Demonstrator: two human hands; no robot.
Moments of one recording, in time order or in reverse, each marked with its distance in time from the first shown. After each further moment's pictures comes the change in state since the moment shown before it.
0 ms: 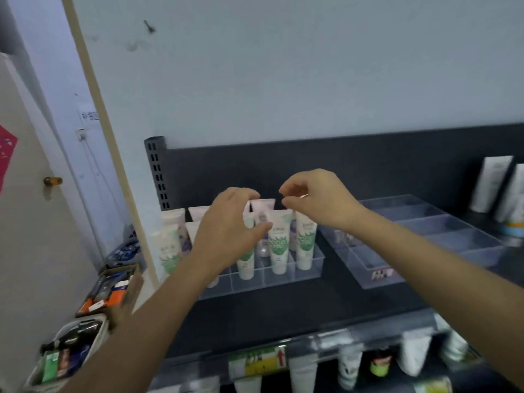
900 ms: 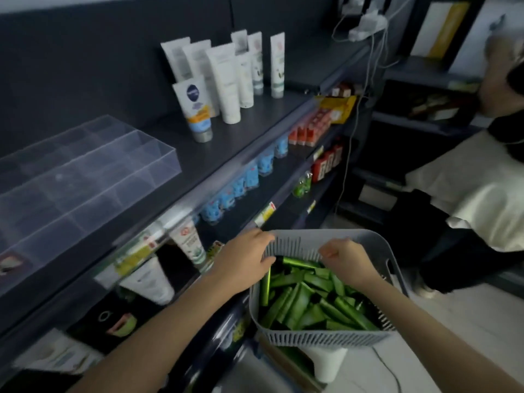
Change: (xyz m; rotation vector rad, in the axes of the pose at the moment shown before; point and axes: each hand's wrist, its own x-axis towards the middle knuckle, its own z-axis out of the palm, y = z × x) left_hand -0.117 0.375 0.372 -0.196 -0.956 0.604; right_hand -0.484 0.348 -0.133 -0.110 0.032 1.187
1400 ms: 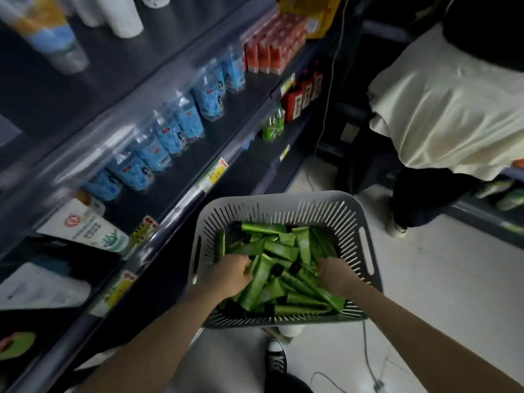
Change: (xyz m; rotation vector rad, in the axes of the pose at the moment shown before) left_hand 0.071 -0.010 0.194 -0.156 -0.498 -0.276; right_hand 0.042 0.176 0.087 -0.351 -0.532 0.186
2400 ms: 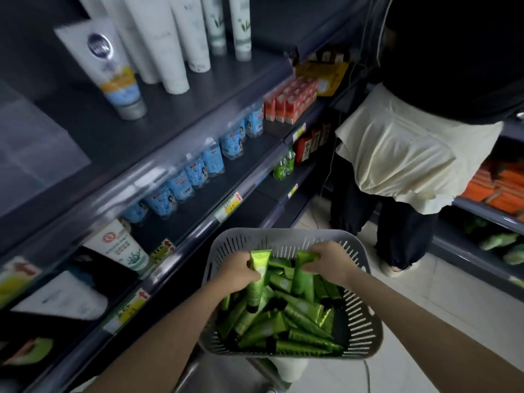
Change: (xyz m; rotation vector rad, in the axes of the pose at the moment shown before) left_hand 0.012 0.012 -0.051 -0.429 0.138 -0.092; right_hand -0.012 -0.031 -0.102 0.339 0.298 -0.219
